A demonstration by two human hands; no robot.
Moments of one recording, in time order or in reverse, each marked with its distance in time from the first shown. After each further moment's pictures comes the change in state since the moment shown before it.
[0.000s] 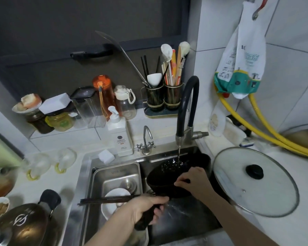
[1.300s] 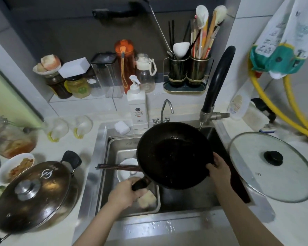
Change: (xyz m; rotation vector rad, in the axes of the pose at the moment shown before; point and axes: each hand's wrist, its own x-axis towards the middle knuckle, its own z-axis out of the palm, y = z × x) left_hand -0.033 -0.079 -0.093 0.744 0.680 0.371; right_hand -0.031 -0.005 0.041 0.754 0.336 0.720
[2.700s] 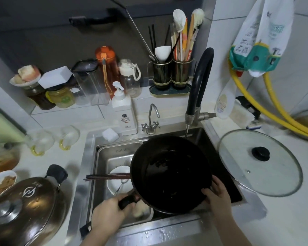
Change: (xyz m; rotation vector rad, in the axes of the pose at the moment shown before) left_hand -0.024 -0.007 0.010 0.338 0.221 0.024; right_hand -0.051 0.045 -0.027 0.510 -0.023 0.154
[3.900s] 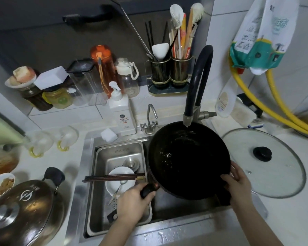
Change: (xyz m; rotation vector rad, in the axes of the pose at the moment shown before) left_hand 0.022 0.065 0.025 -0.003 0.106 0.124; right_hand 0.046 -0.044 -0.031 -0.070 0.067 -0.092
